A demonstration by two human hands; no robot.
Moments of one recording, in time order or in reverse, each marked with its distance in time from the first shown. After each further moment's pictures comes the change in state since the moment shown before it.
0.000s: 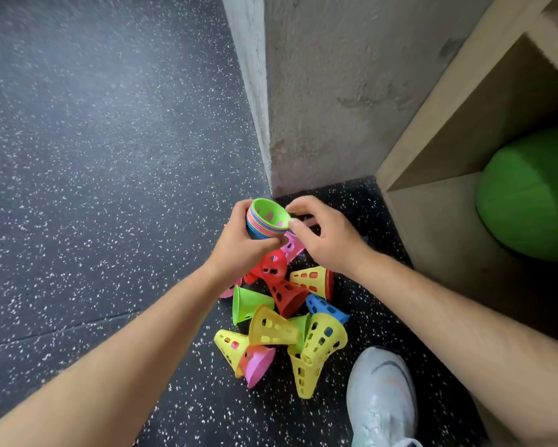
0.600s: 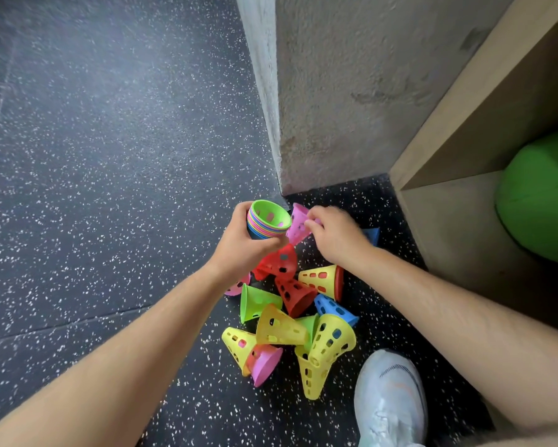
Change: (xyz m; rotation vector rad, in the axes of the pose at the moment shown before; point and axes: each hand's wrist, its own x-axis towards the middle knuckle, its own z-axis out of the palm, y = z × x) left_hand 0.000 -0.007 -0.008 0.048 0.026 -0.048; right_hand 0.019 0.030 0.012 -0.371 -0.089 0.261
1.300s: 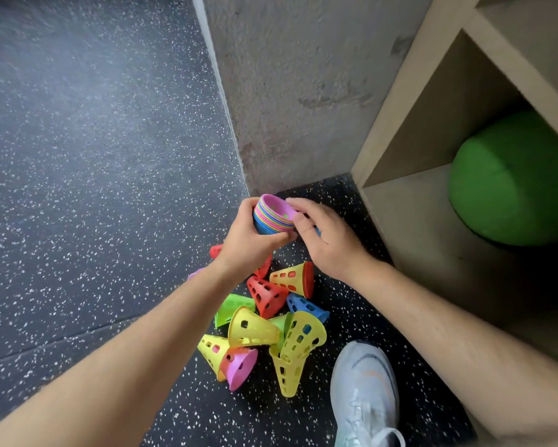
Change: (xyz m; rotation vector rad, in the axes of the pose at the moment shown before) left_hand 0.004 0.030 0.058 -0.022 -0.038 0.085; right_hand -0.051 0.012 -0.040 0.349 0.241 -0.304
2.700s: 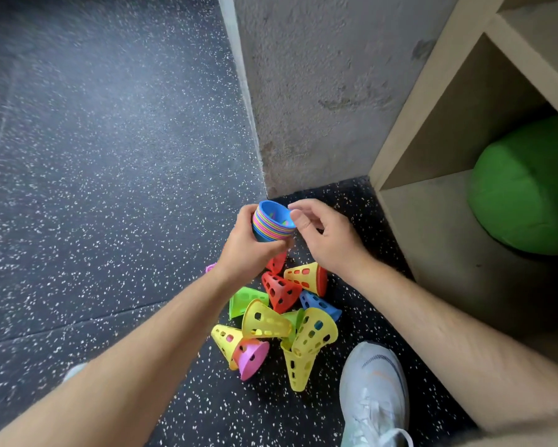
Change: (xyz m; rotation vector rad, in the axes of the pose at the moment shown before) left_hand -0.026 -0.009 -0.026 0.042 0.060 -0.044; right_hand 0.002 -0.021 0.018 0.255 -0.018 0.155
